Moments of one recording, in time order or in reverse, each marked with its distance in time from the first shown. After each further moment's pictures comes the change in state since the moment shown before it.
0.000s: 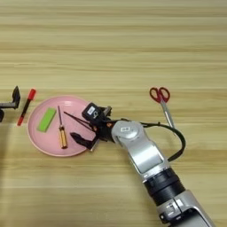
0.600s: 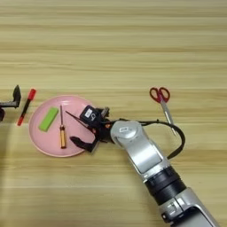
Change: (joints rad) left arm 0.001 -0.002 -0.006 -0.010 0.000 0.002 0.003; right arm -0.013 -0.030 0.046 -0.017 -0.018 0.017 0.025
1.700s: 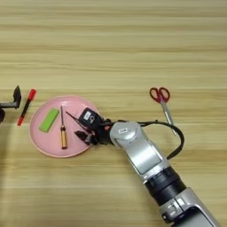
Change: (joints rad) left arm 0.006 -0.004 0.001 -0.004 0.000 0.000 0.000; right arm 0.000 -0.006 0.019 0.006 -0.007 -0.004 0.015
